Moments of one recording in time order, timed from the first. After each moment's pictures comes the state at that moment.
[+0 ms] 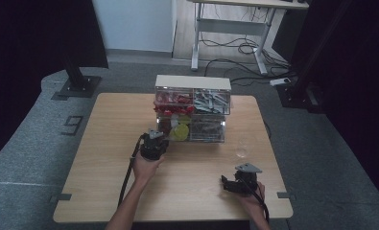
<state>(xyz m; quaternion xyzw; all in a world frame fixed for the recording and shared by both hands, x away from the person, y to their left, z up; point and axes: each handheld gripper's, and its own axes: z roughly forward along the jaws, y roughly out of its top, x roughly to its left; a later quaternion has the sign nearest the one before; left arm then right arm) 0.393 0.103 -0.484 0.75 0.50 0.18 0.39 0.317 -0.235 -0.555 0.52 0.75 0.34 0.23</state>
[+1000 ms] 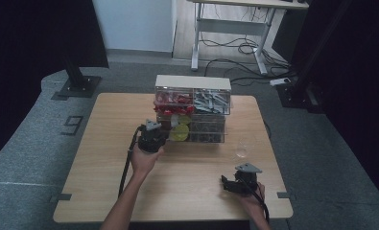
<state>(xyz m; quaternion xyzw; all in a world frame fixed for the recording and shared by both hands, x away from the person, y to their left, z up) 0.397 0.106 -0.445 0.74 0.49 0.18 0.42 0.317 -0.235 -0.555 0.52 0.75 0.34 0.23</state>
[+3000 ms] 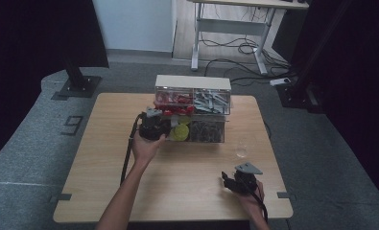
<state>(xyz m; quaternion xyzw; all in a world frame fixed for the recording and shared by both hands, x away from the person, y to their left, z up) 0.417 0.103 -0.413 0.73 0.48 0.19 0.44 0.313 -0.230 -0.546 0.50 0.74 0.37 0.26</state>
